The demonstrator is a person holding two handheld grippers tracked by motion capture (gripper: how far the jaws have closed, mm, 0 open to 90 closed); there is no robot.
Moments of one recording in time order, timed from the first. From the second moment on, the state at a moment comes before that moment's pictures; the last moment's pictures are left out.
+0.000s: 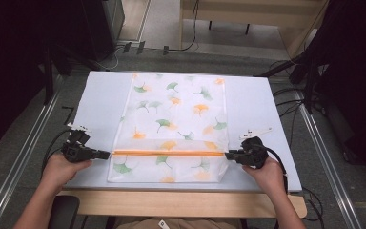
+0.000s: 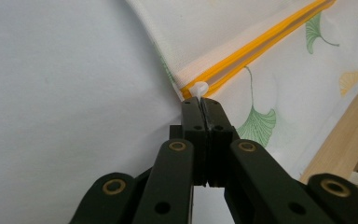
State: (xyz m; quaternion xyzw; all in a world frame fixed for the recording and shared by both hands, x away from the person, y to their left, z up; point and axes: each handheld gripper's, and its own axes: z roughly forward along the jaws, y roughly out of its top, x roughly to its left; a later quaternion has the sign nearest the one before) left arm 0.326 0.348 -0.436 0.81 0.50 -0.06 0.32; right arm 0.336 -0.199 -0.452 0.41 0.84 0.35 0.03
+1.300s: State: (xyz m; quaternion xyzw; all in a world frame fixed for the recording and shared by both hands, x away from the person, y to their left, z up) left arm 0.317 0.345 -0.426 0.80 0.47 0.00 0.36; right arm 0.337 -0.208 -0.443 0.41 0.82 0.39 0.06
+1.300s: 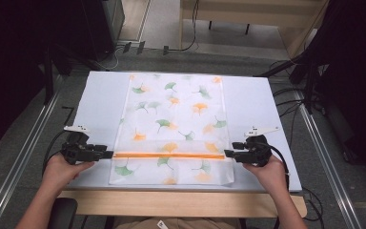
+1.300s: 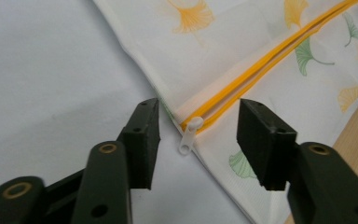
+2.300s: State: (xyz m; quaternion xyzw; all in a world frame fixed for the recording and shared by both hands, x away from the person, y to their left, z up) left arm 0.321 0.378 -0.421 0.77 0.51 0.08 0.38; right arm 0.340 -0.263 -0.452 0.44 0.79 0.41 0.13
